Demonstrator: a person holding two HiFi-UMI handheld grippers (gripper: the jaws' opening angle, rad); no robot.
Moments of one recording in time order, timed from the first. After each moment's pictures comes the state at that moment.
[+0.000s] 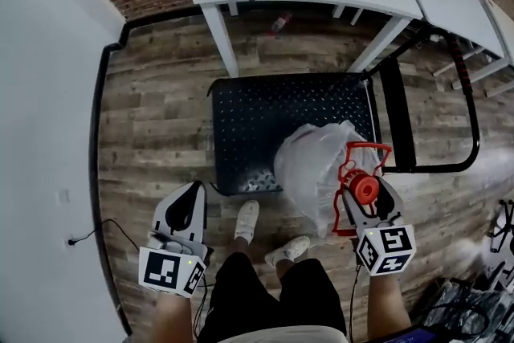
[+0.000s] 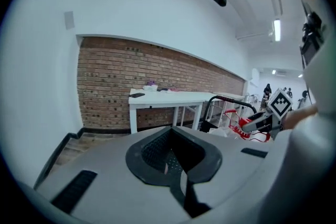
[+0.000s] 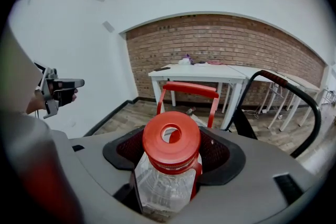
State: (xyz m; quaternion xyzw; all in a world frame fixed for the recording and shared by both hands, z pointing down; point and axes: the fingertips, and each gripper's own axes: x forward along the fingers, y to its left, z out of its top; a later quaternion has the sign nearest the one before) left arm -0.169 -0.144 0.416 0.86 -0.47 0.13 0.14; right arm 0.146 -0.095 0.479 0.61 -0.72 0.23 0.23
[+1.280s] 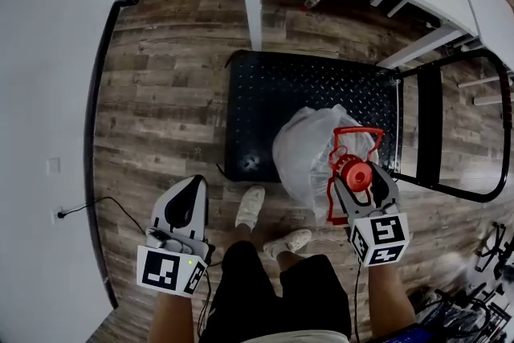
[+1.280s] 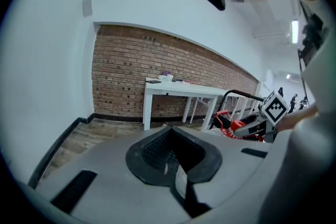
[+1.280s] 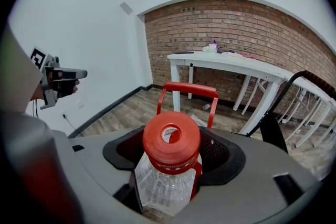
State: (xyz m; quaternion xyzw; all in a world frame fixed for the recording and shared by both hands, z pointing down) left arm -0.233 -0.163 0.492 0.82 -0.52 0.14 0.19; right arm 0.054 -0.167 0.562 0.52 -0.77 0.21 0.30
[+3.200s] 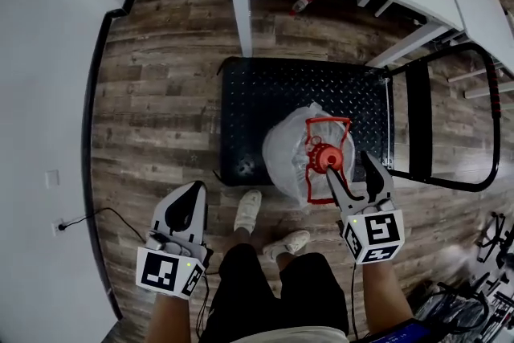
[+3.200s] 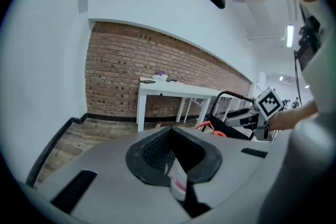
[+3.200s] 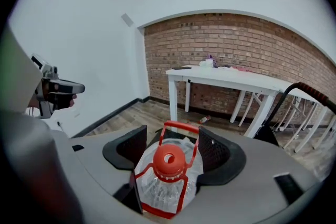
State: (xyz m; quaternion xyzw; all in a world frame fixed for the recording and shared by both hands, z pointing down) left arm -0.228 -0.162 0.486 0.84 -0.49 0.13 0.20; right arm 0.041 -0.187 0.523 0.55 -0.78 0.17 0.26
